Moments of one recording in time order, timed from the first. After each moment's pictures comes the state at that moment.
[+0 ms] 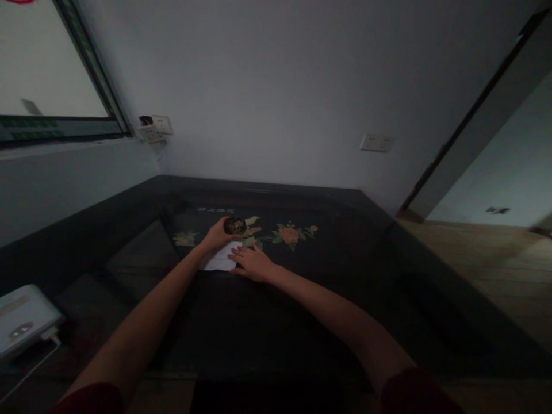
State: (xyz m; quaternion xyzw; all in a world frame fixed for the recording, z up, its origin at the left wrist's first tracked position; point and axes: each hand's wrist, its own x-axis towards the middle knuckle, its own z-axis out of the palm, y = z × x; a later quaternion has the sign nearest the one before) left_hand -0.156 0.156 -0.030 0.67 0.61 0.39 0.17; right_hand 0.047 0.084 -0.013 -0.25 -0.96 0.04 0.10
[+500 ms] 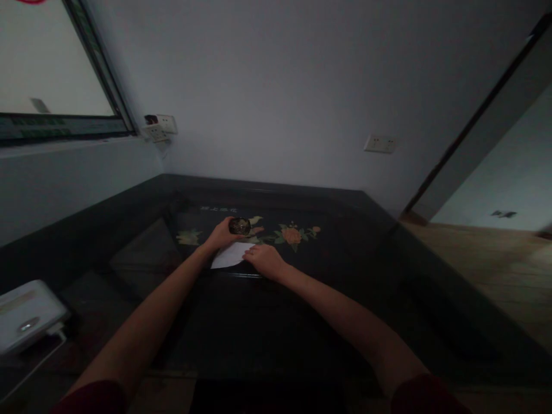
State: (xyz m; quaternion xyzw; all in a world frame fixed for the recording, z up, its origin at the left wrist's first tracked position) left_hand -0.152 0.161 -0.031 0.70 0.61 0.35 0.13; right_hand 0.070 0.087 -0.001 -0.22 -0.96 -0.08 0.11
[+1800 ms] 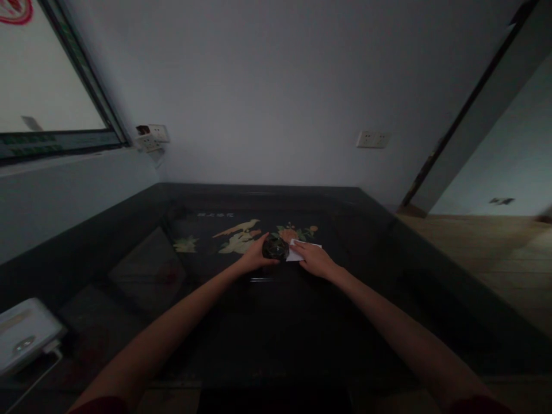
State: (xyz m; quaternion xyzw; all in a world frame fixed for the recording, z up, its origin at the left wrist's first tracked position) left_hand -0.034 0.116 -0.032 0.77 0.49 0.32 0.24; right_hand 0.208 0.098 0.002 -0.43 -0.90 0.03 0.09
